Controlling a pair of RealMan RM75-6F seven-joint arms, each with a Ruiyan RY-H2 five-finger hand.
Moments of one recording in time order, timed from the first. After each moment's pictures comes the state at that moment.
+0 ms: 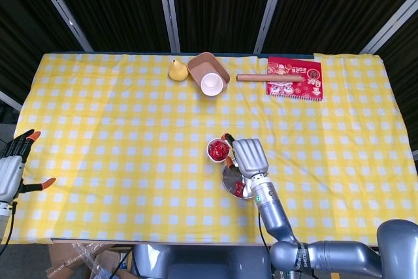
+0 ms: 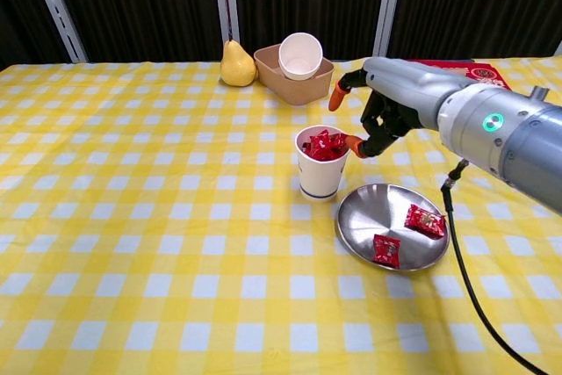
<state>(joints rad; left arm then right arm) -0.19 -1.09 -0.10 -1.65 1.32 1.30 -0.10 0.76 -1.66 0.26 -1.78 -0.80 1.26 -0.66</state>
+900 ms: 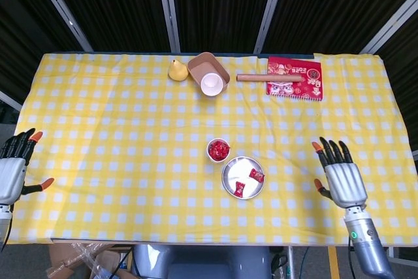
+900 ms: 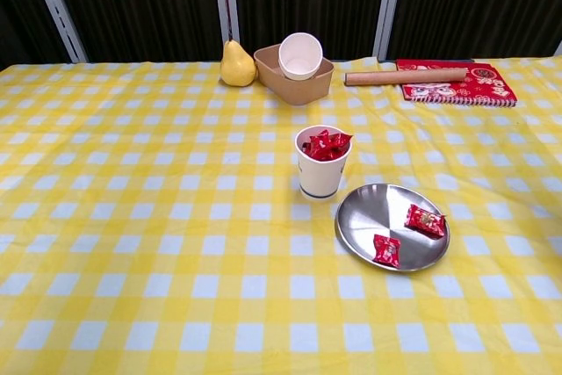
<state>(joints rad) -0.18 -1.14 -0.08 -1.58 1.41 1.40 0.04 0.37 -1.22 -0.09 -1.71 -1.29 1.49 -0.30</state>
